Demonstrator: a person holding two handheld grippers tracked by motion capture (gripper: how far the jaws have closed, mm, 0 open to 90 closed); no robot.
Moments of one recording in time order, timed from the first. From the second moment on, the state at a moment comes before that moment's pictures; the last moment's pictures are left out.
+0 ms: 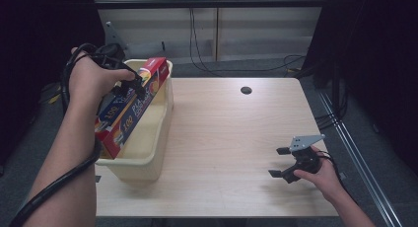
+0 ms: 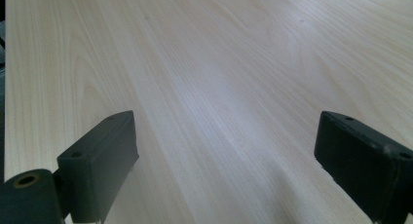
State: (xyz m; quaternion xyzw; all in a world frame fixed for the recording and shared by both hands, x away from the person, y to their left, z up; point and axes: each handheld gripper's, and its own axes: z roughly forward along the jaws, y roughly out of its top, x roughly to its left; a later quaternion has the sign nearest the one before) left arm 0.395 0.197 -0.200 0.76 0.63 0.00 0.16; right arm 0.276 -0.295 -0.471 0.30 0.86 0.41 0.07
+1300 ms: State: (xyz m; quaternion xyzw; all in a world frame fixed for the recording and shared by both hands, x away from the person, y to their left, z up) left arm 0.398 0.212 -0.232 0.75 0.65 0.00 0.15; right arm 0.276 -0.295 -0.471 0.29 0.86 0.41 0.07
